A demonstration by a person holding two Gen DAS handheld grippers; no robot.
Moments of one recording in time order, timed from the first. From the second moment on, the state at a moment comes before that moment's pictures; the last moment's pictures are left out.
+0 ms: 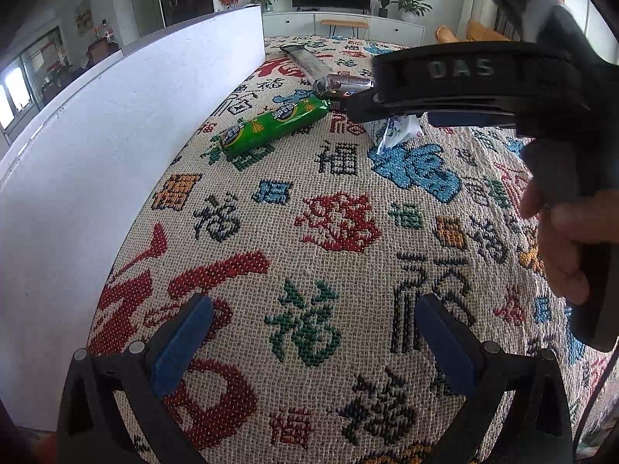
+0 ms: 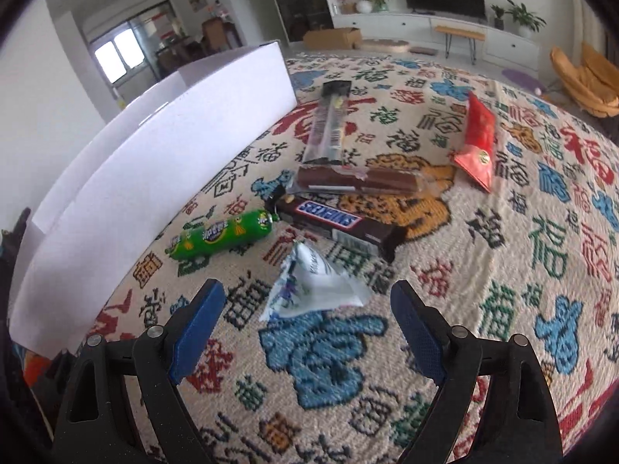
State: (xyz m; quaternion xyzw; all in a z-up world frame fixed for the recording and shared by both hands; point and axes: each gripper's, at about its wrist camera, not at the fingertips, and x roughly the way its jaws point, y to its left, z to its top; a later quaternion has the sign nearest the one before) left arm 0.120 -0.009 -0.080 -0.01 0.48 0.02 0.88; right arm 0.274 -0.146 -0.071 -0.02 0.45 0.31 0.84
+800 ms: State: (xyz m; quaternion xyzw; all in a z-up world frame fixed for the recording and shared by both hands) left arm 0.121 -0.009 -0.080 -0.01 0.48 0.02 0.88; right arm 0.219 -0.245 -0.056 -0.07 0.44 0.17 0.88
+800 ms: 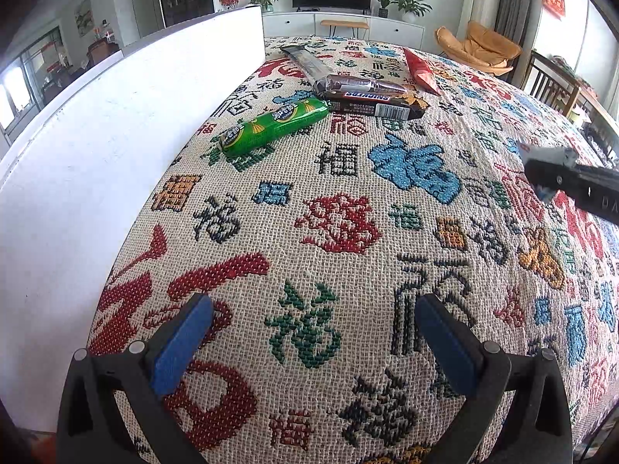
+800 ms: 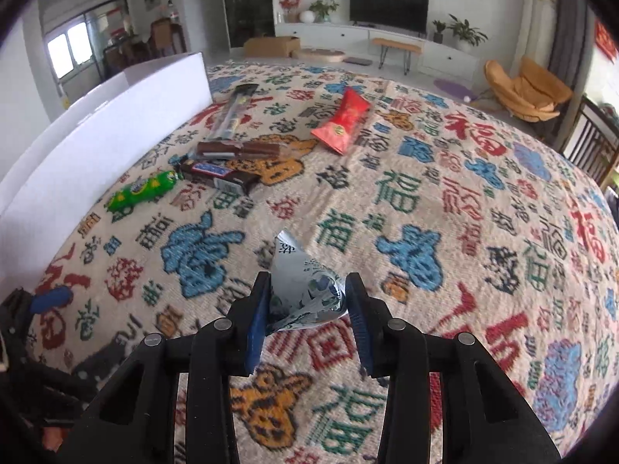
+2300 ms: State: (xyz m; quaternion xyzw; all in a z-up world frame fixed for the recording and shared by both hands) left arm 0.139 0.014 -0.034 -0.07 0.45 -0.09 0.89; right arm 0.218 -0.267 -0.089 -0.06 0.44 0.13 0.89
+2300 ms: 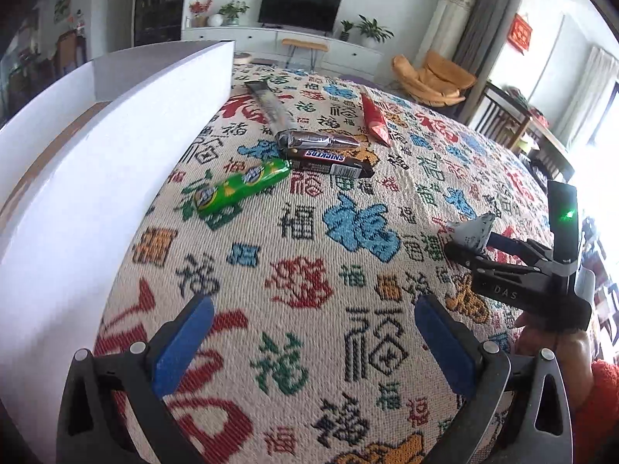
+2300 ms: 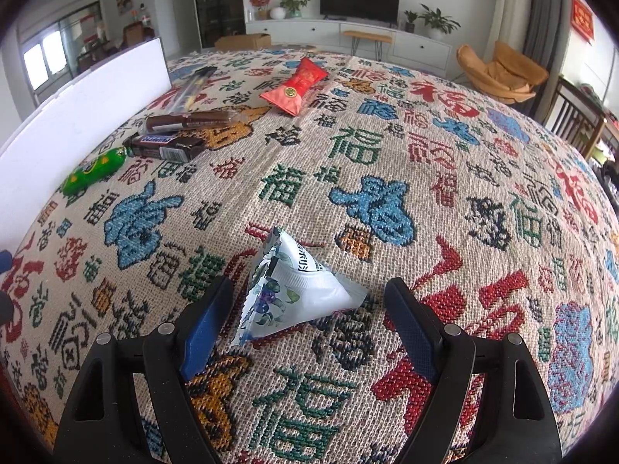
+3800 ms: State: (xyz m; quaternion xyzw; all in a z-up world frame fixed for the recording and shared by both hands) left arm 0.150 0.021 -0.058 -0.05 0.50 -0.08 0.86; right arm 0.202 -0.280 -0.071 -0.07 0.44 0.22 0.87
